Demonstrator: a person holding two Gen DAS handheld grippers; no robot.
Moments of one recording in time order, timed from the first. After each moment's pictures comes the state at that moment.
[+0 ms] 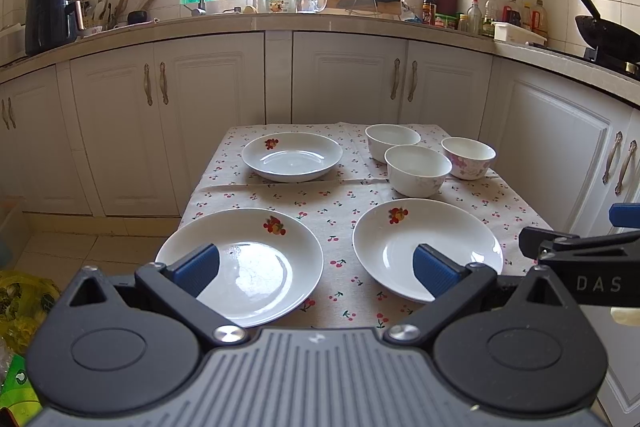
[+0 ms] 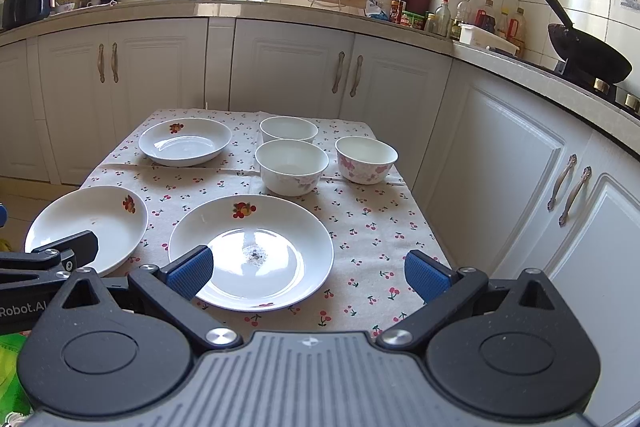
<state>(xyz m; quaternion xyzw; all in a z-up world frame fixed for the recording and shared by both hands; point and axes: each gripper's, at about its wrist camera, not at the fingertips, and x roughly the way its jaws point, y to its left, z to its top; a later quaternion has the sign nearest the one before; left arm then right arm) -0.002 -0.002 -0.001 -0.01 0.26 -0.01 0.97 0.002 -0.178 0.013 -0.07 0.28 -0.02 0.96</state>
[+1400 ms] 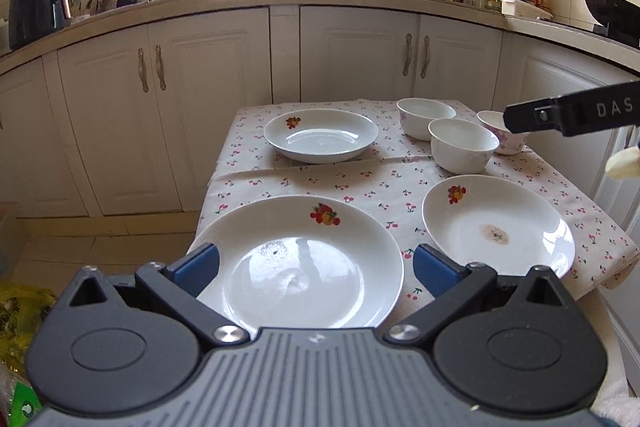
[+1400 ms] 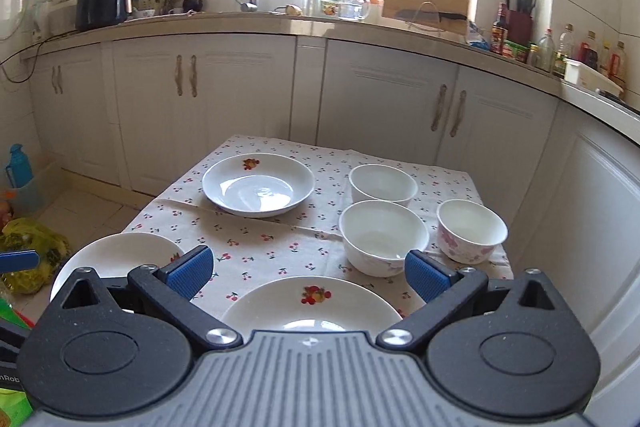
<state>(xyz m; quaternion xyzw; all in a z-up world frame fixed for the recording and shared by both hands) 0.049 0.066 -0.041 0.01 0.28 -0.04 0.96 0.114 -0.153 0.019 -0.09 0.26 0.14 0.95</state>
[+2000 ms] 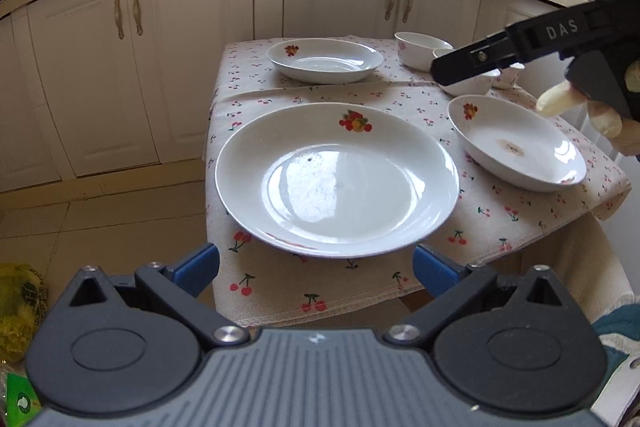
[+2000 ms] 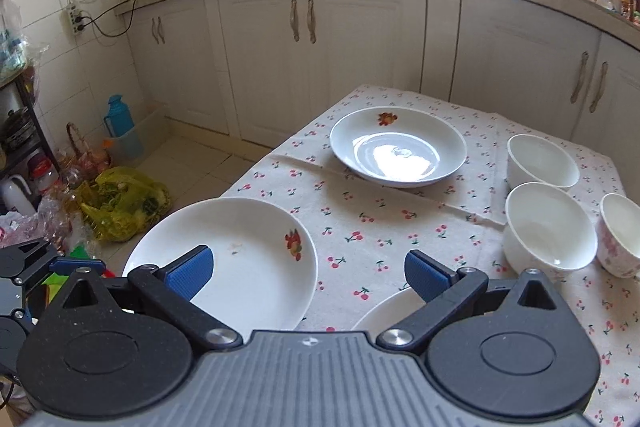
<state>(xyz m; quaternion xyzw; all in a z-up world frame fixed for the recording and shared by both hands) 0.042 0.128 -0.093 0.01 0.35 -0.10 0.93 0.166 -0.082 -0.023 -0.08 0.34 0.31 0.88</state>
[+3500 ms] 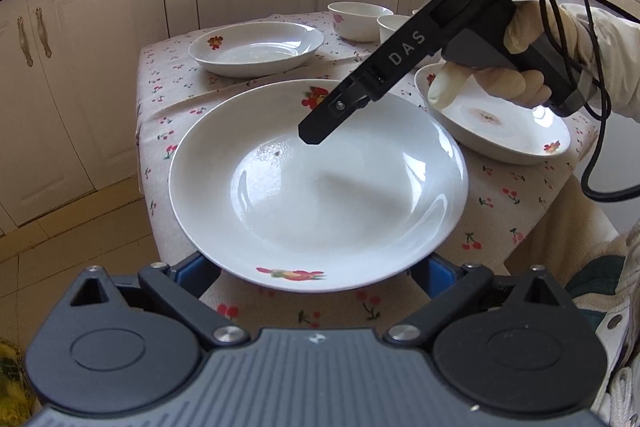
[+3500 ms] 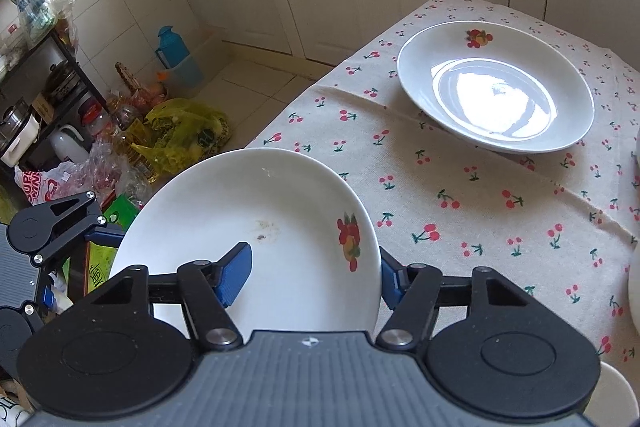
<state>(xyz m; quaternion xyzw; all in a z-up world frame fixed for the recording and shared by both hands) 0.101 0.131 -0.097 0.08 0.37 -0.22 0.90 0.260 -0.034 -0.077 -0.08 0.46 0.40 0.79</state>
